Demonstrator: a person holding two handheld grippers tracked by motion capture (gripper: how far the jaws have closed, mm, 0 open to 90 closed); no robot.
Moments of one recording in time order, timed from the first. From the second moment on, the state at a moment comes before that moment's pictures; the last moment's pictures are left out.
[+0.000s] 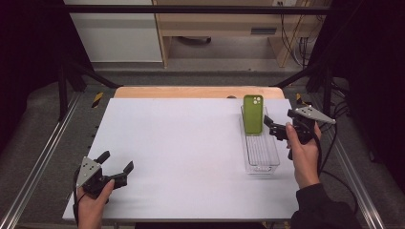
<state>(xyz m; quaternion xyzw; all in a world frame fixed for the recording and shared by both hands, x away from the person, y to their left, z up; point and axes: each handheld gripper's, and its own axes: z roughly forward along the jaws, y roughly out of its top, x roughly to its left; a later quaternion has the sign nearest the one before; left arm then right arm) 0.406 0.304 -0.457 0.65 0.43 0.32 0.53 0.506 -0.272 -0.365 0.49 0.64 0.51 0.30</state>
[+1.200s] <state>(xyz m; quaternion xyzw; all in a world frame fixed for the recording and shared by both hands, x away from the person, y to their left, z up) 0.406 0.304 -0.458 0.66 0.43 0.32 0.53 0.468 -0.297 -0.391 0.49 0.63 0.52 0.30</state>
